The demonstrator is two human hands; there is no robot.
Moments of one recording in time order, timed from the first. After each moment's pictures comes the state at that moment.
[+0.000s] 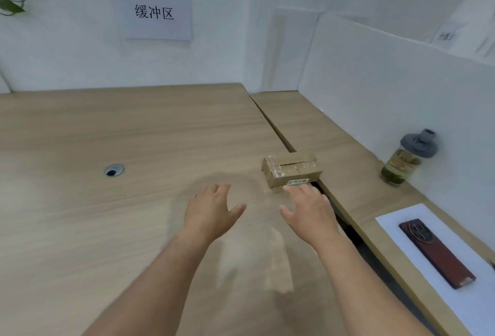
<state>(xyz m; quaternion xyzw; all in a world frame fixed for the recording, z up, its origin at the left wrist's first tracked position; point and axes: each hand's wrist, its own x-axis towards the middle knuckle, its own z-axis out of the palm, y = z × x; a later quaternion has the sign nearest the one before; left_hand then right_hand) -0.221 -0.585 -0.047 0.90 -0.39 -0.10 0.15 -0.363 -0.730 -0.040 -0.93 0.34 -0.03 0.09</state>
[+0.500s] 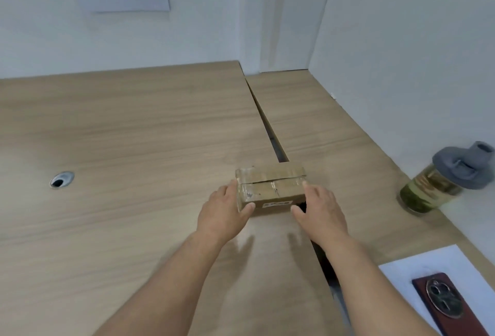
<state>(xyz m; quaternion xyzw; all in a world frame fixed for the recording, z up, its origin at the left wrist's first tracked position) -0.217 -0.781 -0.093 0.92 -0.31 -0.18 0.18 -0.340 -0.936 -0.094 -0.91 0.37 0.04 0.16</state>
